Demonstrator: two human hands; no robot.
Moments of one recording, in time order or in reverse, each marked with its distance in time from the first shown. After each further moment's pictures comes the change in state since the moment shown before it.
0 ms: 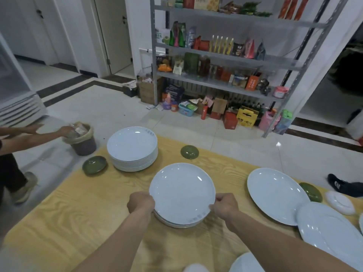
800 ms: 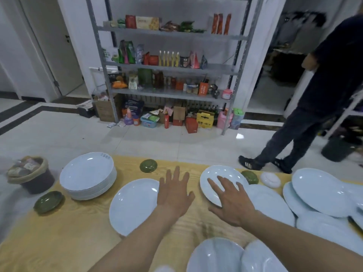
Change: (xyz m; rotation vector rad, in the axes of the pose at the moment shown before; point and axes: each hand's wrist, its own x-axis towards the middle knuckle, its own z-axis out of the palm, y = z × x) left_hand -0.190 0.075 0.081 1.162 -0.271 1.263; right_hand -0.060 0.038 -0.171 -1.129 0.205 -0.510
